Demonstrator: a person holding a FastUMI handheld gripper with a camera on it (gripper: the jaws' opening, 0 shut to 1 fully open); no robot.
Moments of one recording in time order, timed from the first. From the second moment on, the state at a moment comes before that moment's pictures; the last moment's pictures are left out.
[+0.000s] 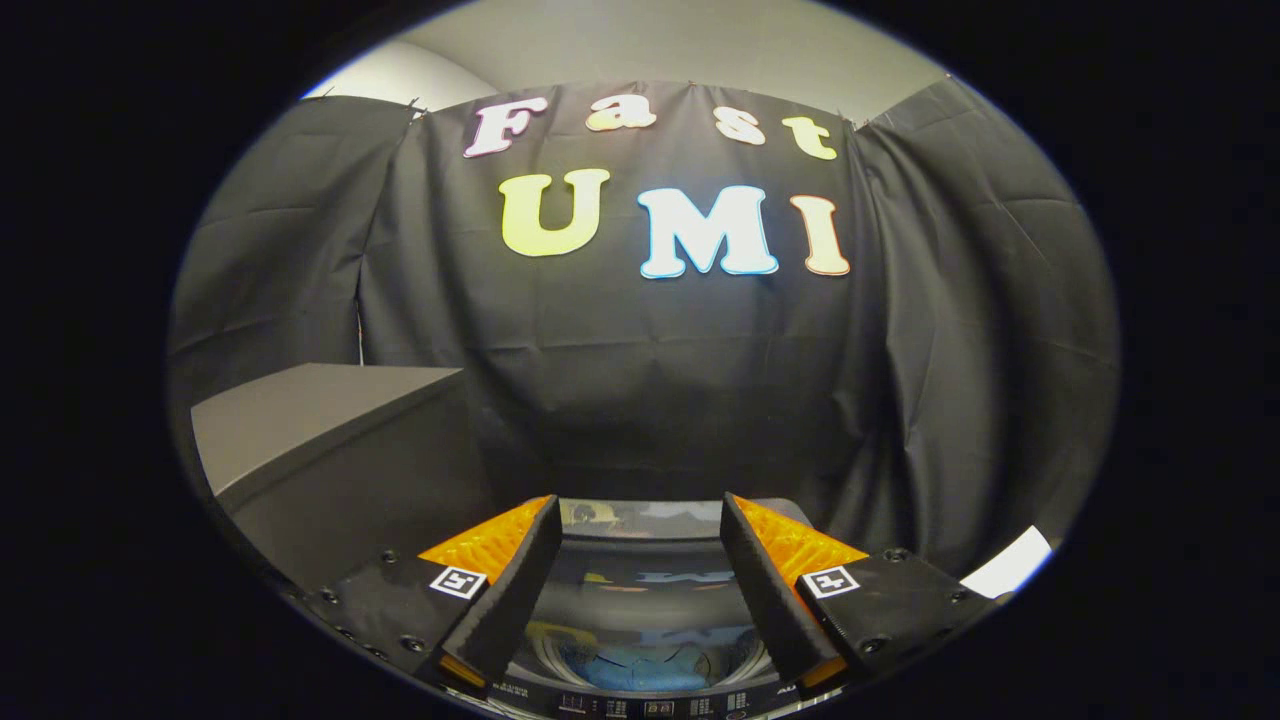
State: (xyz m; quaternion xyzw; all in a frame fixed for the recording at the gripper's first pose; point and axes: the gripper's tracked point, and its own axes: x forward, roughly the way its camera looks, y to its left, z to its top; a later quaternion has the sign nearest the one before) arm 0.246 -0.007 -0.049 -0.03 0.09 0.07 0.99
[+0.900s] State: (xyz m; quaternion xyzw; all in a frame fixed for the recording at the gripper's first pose) arm 0.088 -0.013 0.095 -0.02 -0.03 0.03 1.00
